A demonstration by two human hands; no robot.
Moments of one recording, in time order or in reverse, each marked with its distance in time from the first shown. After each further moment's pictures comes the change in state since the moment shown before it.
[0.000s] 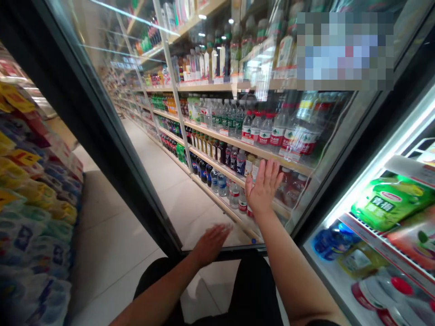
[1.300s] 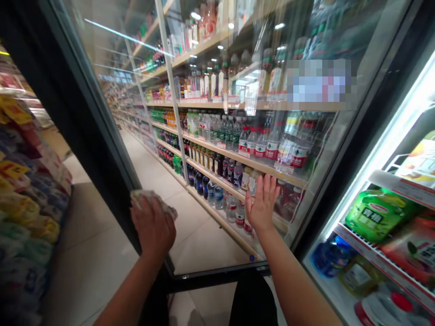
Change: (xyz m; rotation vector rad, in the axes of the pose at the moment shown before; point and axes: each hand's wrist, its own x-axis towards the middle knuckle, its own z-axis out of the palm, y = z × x) left_hand 0.079 -0.070 -0.163 0.548 0.484 -0.506; right_hand -0.002 0.004 -0.013 0.067 -0.065 0.002
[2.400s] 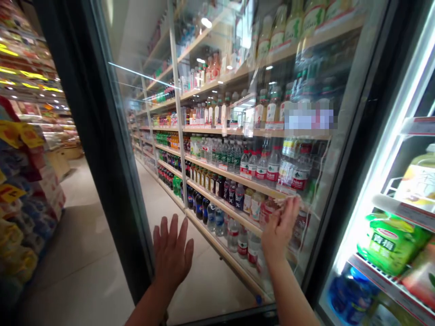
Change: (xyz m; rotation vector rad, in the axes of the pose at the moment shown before) left_hand 0.030 0.024 0.003 -0.229 0.074 0.163; right_hand 0.020 -0.003 -0.007 0.236 0.294 0.313
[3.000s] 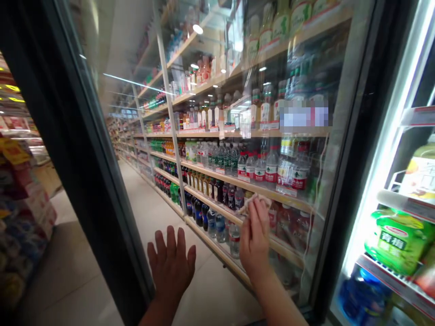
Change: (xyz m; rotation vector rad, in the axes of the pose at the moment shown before) left_hand -0.007 -0.007 0.029 0.161 0.037 -0.016; right_hand -0.013 -0.059 0.013 0.161 -0.118 -0.172
